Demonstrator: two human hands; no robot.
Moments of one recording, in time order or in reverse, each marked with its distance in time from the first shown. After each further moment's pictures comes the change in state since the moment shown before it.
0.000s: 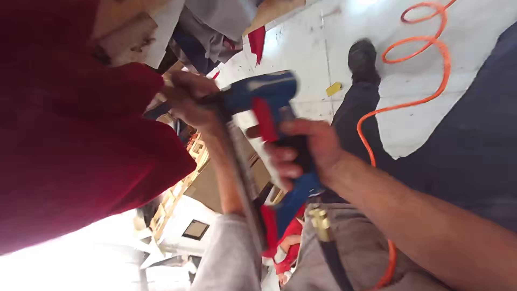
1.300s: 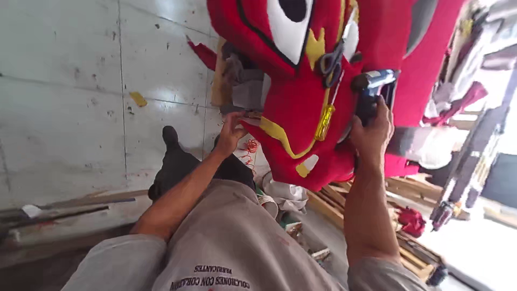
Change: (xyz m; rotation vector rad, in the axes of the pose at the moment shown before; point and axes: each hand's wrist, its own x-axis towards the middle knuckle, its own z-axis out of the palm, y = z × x) left_hand -0.066 0.068 0.175 -0.664 1.294 0.382; right_hand 0.333 0.062 0.401 2.276 0.345 -0.170
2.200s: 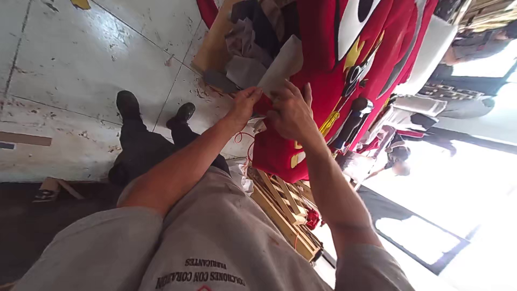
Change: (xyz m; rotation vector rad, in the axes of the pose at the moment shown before) left_hand 0.001 -0.011 0.029 -0.521 0.237 -0.052; right_hand -0.060 -0.236 0.058 -0.358 -0.666 -0.815
